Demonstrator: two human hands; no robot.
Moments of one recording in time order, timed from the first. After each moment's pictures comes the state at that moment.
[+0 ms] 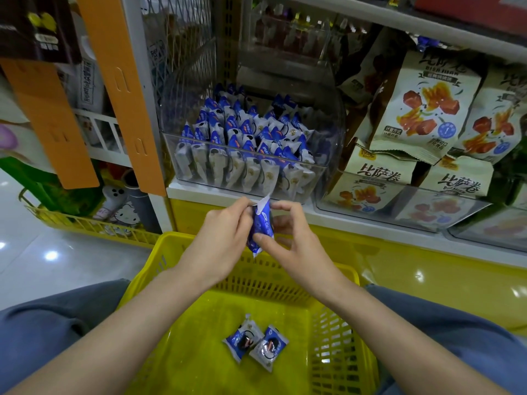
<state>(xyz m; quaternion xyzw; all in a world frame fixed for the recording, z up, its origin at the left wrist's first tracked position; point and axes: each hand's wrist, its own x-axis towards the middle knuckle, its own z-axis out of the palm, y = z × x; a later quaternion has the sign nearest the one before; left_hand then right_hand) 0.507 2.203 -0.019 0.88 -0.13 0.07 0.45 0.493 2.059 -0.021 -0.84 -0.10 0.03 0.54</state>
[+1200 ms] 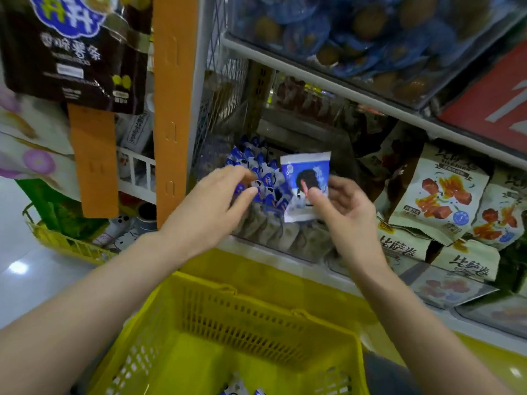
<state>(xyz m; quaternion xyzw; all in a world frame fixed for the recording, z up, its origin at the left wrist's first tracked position) 0.566 2.261 0.046 0.90 -0.17 0.18 0.37 0.562 2.064 0.066 -0.80 -0.07 -0.15 0.58</state>
